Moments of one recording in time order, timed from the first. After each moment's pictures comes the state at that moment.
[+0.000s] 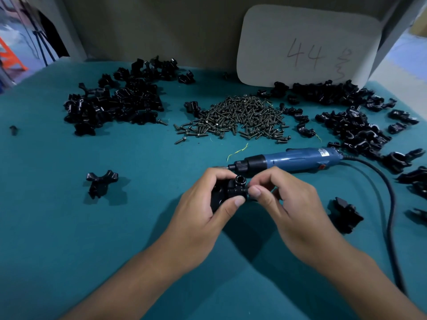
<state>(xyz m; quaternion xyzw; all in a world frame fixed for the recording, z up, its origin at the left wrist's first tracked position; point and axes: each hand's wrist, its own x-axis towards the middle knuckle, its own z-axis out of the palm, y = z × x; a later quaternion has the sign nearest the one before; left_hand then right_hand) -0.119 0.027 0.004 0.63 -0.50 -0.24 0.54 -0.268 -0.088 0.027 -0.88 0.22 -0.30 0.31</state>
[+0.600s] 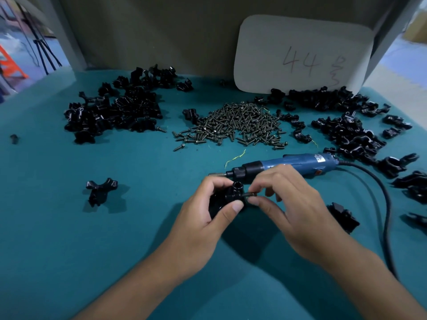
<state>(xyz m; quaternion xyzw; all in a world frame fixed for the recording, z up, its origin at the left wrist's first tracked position) -0.123 0.023 -0.001 0.59 -0.48 -0.29 0.58 -0.277 -0.106 0.026 -0.93 0.12 -0.31 0.16</state>
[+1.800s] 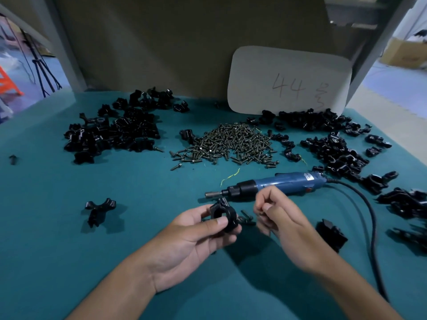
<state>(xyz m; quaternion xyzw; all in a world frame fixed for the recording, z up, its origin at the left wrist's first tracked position) -0.102 0.022 0.015 0.34 -0.18 -0.65 0.65 -0.273 -0.102 0.028 -0.75 0.24 -0.22 0.58</state>
